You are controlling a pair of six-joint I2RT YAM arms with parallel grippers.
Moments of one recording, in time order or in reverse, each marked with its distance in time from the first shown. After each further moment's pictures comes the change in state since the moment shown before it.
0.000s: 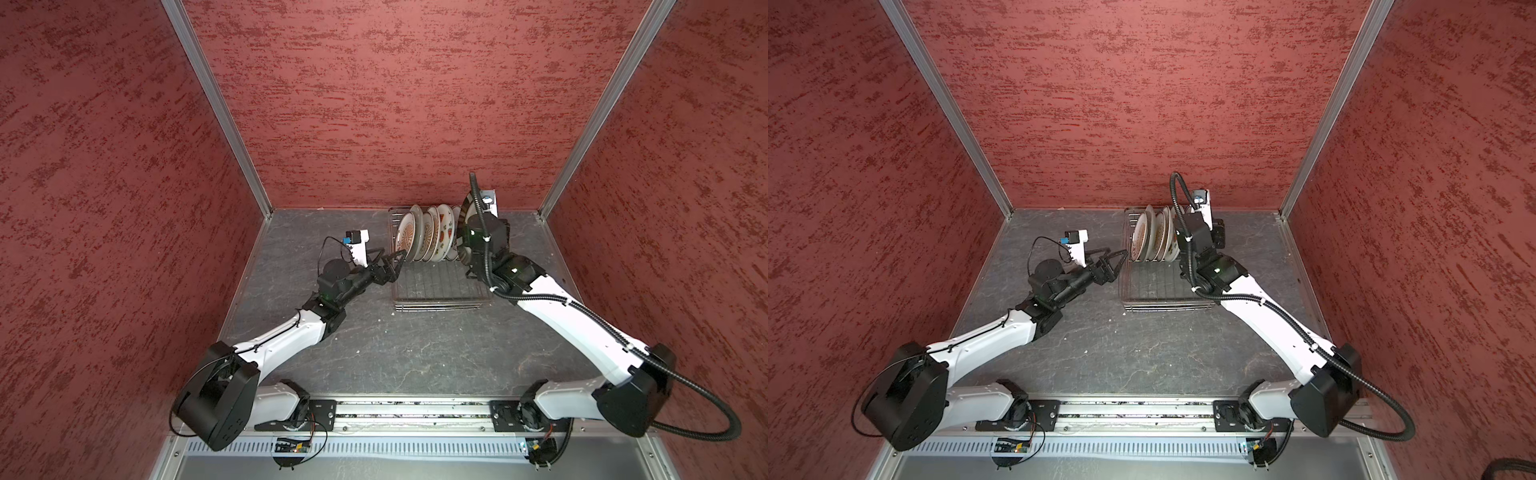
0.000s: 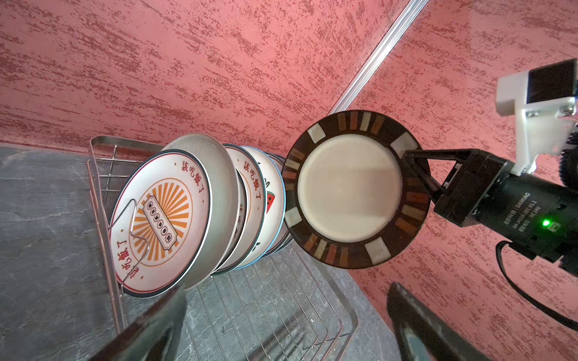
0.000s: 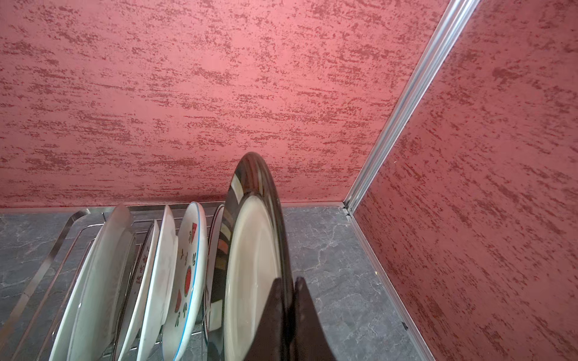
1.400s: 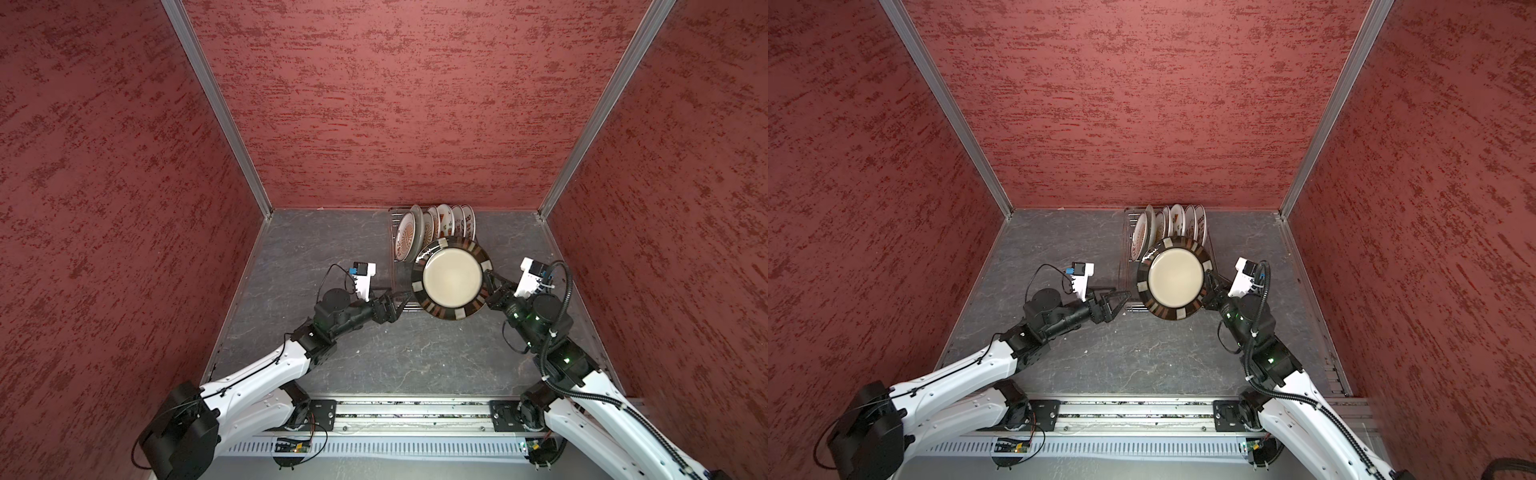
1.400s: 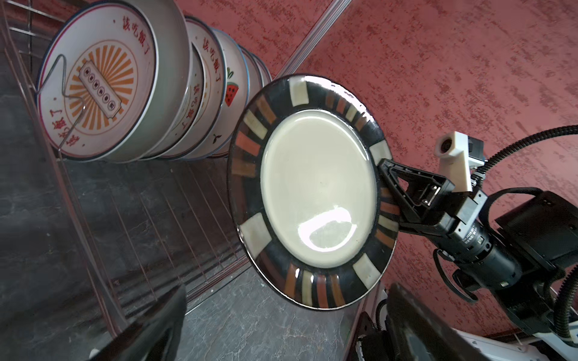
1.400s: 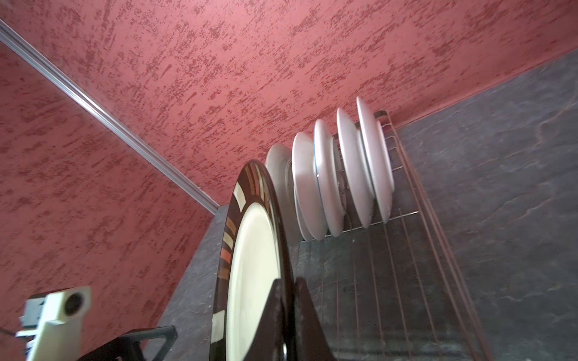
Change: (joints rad) left arm -0.167 -0.256 -0.183 -0.243 0.027 -0.096; right arm -0.123 -0.739 -0.797 0.282 -0.782 0.654
